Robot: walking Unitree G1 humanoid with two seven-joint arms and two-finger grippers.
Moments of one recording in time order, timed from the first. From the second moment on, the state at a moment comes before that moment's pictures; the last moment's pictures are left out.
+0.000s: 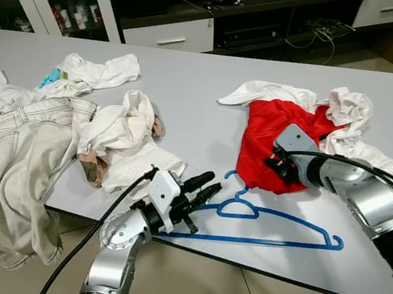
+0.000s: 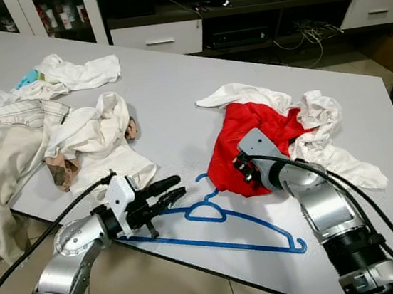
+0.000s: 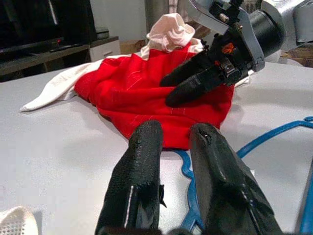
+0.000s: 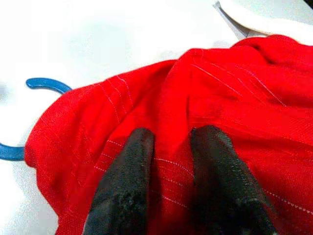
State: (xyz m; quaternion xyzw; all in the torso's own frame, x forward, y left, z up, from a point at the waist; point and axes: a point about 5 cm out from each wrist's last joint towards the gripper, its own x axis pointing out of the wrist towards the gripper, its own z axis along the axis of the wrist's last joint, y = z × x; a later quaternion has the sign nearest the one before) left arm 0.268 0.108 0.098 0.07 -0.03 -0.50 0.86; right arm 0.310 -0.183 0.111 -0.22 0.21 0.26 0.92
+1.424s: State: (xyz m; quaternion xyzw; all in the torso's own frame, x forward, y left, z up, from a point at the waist) left arm 0.275 0.104 0.104 0.08 -0.04 -0.49 0.87; right arm 0.374 -0.163 0.250 -0.21 -0.06 0.19 0.96
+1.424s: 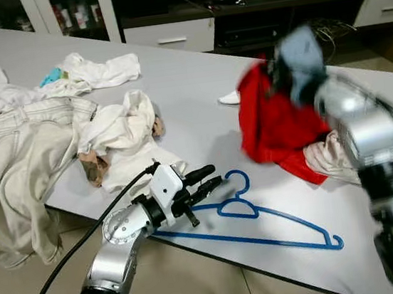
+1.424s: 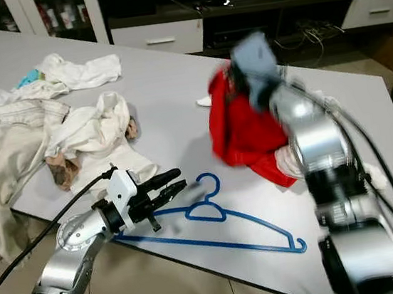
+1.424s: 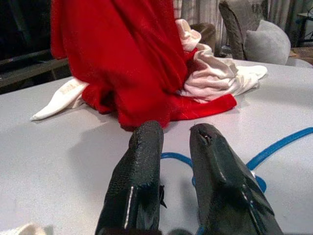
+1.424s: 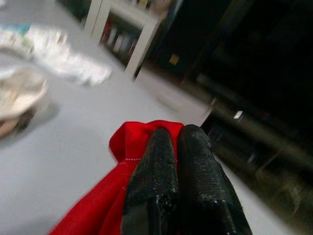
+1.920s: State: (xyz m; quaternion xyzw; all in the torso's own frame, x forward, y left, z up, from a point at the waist) left arm 0.276 0.104 0.101 0.08 -0.04 -0.48 0.87; right arm 0.390 -0.141 0.302 -0.20 -0.16 0.19 0.95
